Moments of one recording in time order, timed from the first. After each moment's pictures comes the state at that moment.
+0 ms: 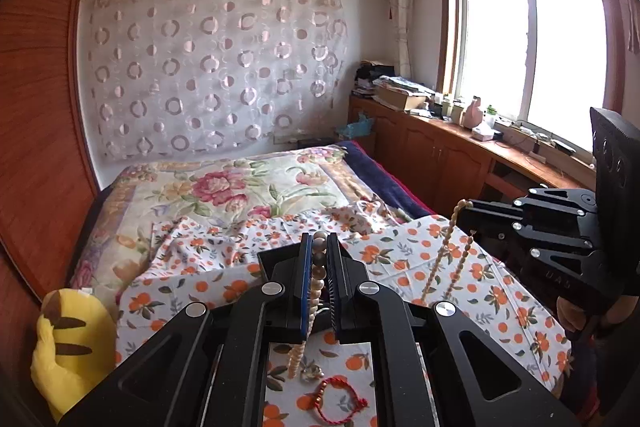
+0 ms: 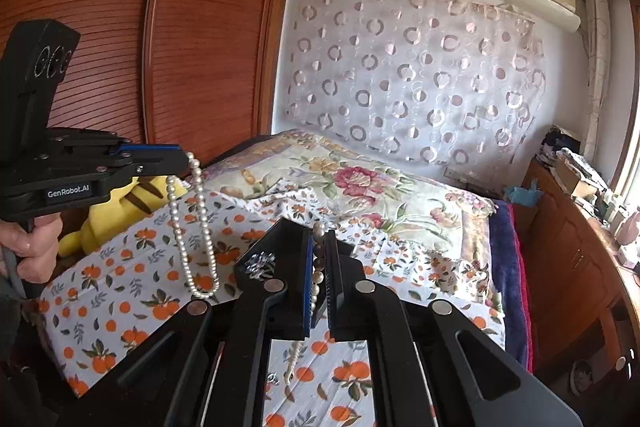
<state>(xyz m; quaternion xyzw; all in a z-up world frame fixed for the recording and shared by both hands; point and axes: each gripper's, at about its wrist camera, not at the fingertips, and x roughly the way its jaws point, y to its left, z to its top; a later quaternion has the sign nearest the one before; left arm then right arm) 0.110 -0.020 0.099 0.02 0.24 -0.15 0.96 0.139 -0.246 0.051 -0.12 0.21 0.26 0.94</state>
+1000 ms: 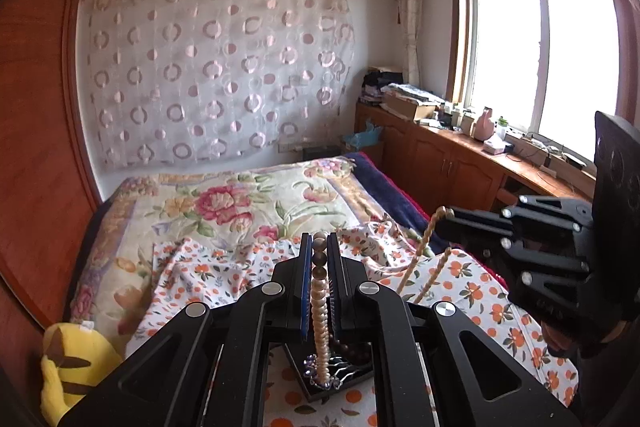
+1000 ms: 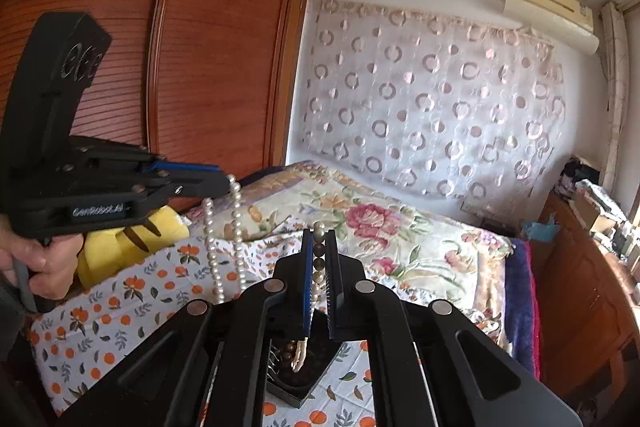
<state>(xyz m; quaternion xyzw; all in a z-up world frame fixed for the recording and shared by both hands) 0.189 -0.017 0.128 0.02 0.24 -0.15 0.96 0.219 -0.221 0.082 -0.12 0.17 0.30 0.93</state>
